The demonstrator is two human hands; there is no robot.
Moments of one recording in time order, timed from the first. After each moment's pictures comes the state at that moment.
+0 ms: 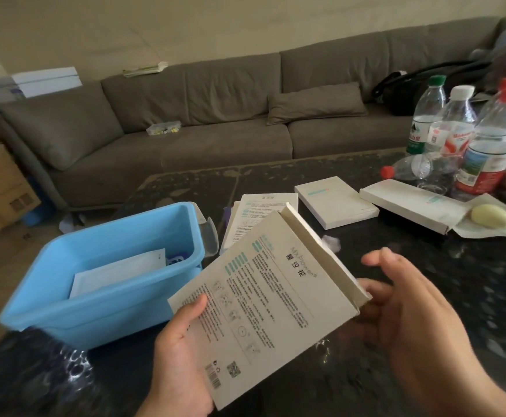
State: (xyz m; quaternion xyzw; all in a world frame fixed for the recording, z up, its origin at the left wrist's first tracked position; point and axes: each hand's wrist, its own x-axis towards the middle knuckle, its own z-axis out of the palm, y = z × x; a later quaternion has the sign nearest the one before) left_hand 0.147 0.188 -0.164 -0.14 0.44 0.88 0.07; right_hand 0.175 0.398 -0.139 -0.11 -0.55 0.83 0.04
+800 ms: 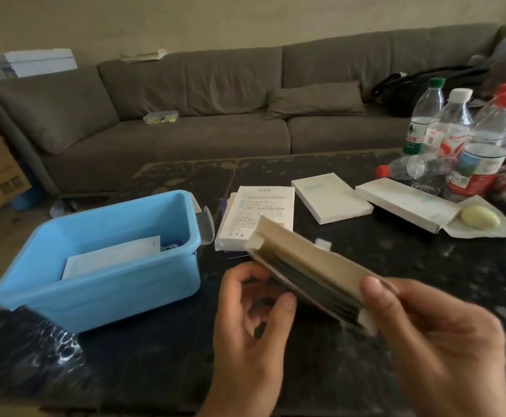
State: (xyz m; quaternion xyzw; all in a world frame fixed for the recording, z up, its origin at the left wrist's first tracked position) left_hand 0.172 0.244 -0.169 0.10 0.69 0.71 -0.11; right_hand 0.207 0.393 -0.137 0.01 -0.74 0.57 0.35
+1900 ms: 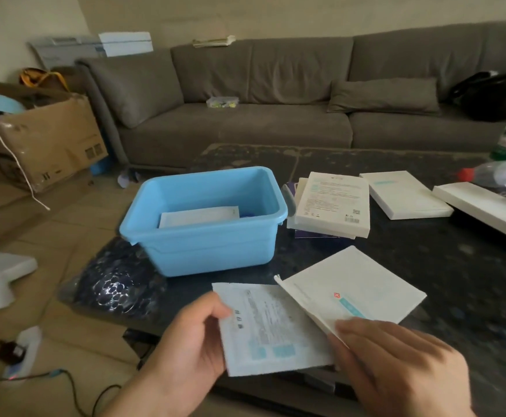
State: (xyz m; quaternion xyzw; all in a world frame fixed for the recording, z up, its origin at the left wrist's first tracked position) left_hand 0.207 0.105 -0.164 -0.18 0.51 0.83 0.13; right_hand 0.201 0.339 -0.209 0.28 -0.86 0.13 0.41
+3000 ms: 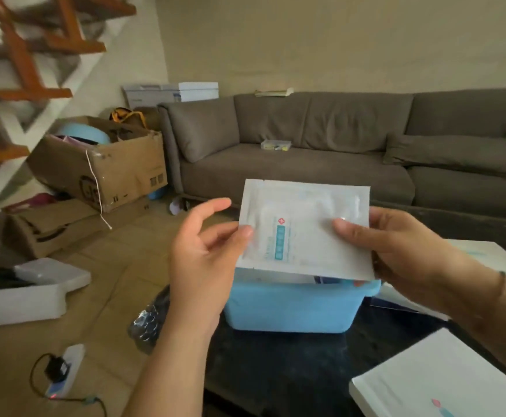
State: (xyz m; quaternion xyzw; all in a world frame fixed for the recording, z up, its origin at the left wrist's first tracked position) left_hand 0.135 0.015 -0.090 -0.06 0.68 0.66 -0.33; right_hand 0.070 0.224 -0.052 0.15 -0.74 0.65 -0.14
